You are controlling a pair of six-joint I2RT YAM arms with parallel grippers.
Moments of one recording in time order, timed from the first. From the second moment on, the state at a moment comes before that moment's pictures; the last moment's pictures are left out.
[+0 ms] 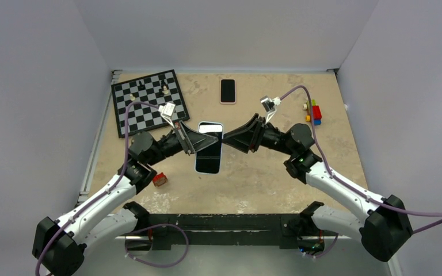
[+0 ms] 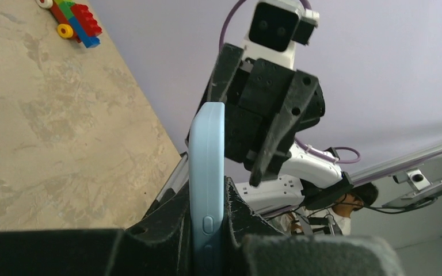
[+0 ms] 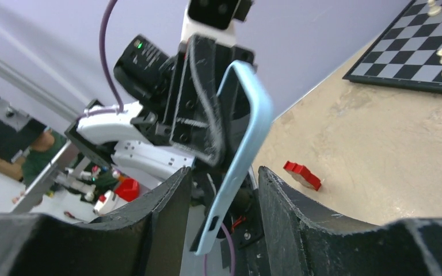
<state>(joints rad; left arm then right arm) -0.59 0.87 0.57 0.45 0.47 -1.17 0.65 1.05 0.65 0.65 -0.64 0.89</state>
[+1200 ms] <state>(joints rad) -0.59 0.89 0.65 0.27 0.56 -1.07 0.59 1.29 0.64 1.01 -0.65 1.30</state>
